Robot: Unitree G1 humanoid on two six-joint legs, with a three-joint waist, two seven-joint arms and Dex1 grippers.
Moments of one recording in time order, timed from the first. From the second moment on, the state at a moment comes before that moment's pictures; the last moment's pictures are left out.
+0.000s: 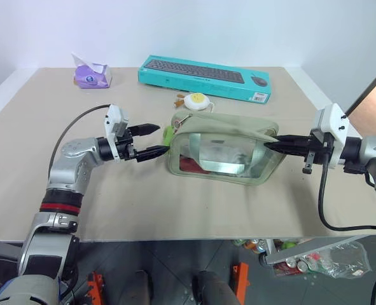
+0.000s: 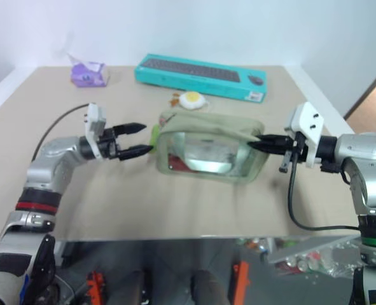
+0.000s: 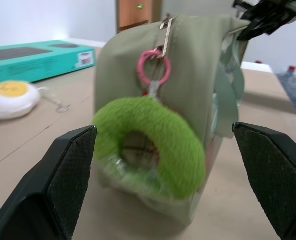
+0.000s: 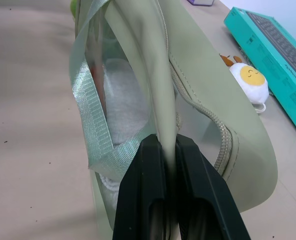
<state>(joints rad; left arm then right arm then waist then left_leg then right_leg) -0.77 0.46 0.00 0.46 -0.45 0.21 -1.22 -0.51 -0.95 -0.14 0.02 0.39 0.30 1.19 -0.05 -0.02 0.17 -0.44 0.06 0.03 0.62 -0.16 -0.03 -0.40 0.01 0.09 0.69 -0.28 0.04</state>
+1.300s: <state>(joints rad) -0.95 0.38 0.04 0.27 -0.47 0.23 -1.18 -0.49 -0.97 -0.15 0.01 0.39 0.31 1.20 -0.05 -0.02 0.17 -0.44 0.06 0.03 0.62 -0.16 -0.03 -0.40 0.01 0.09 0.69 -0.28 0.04</state>
